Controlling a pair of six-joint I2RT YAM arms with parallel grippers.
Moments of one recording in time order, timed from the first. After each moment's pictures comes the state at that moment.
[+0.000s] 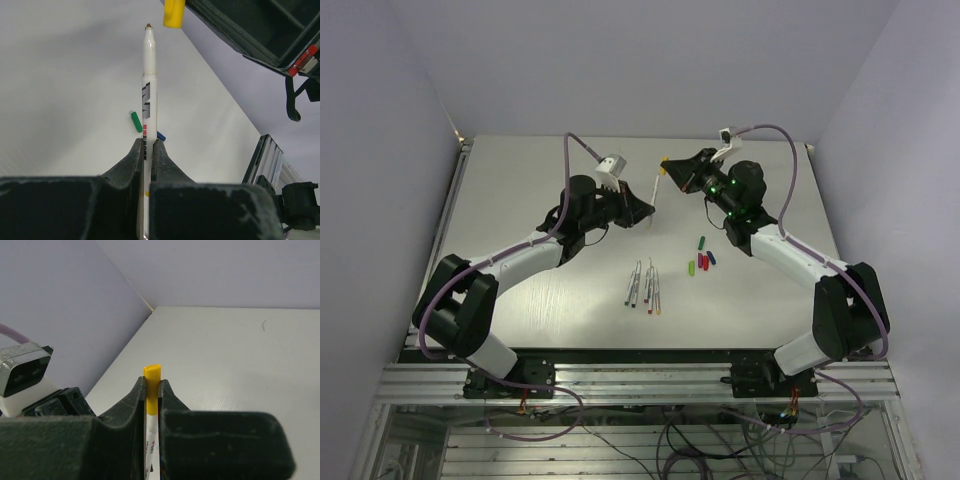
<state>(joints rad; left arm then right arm) -0.56 1.54 0.93 0.44 0.40 -0.51 0.42 1.51 0.99 0.59 -0.27 0.57</state>
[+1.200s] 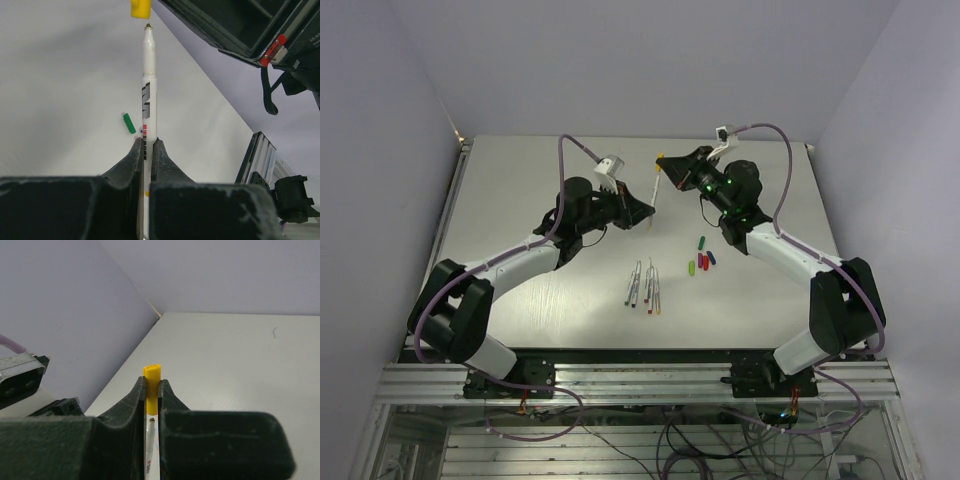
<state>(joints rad) -0.56 1.51 0.90 0.48 0.43 -0.52 0.44 1.54 1.01 0.65 -0.26 0.59</state>
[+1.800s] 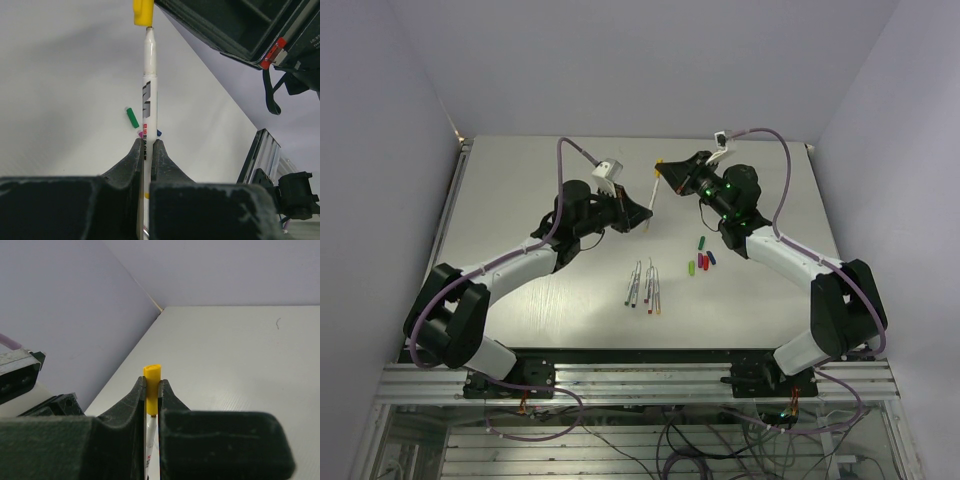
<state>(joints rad) -0.56 1.47 0.87 0.46 0.40 -0.50 0.45 1.53 0.97 0.65 -0.26 0.61</state>
